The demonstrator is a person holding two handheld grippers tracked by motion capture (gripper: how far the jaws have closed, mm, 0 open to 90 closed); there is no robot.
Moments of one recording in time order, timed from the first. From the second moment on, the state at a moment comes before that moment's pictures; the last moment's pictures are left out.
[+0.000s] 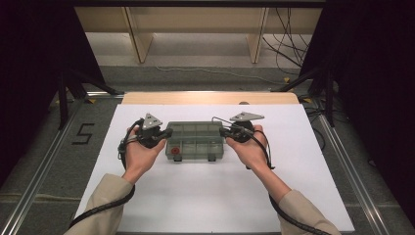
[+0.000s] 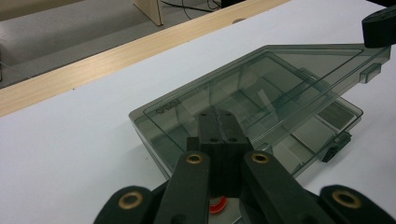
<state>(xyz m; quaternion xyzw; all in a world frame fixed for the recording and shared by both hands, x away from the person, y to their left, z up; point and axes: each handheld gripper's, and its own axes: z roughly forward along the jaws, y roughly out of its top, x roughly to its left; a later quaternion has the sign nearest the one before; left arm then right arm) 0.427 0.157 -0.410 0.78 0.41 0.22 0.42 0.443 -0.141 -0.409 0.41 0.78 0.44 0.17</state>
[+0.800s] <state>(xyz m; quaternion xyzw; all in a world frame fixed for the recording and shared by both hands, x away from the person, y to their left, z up) 0.427 0.159 -0.414 0.79 0.41 0.22 0.40 0.443 -0.139 -0.414 0.41 0.79 0.43 0.16</state>
